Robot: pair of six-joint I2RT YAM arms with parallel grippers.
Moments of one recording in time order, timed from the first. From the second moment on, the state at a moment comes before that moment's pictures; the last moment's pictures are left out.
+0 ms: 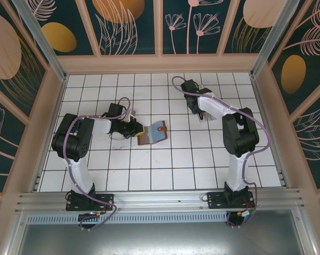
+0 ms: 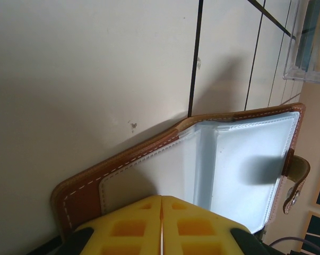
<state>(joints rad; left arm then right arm) -0.28 1.93 0.92 -0.01 0.79 -0.67 0.43 1.97 1.48 -0.74 0.61 0.21</state>
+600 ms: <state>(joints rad) -0.28 1.93 0.93 -0.02 0.80 -0.66 0.45 1.97 1.58 -0.80 0.61 0.21</state>
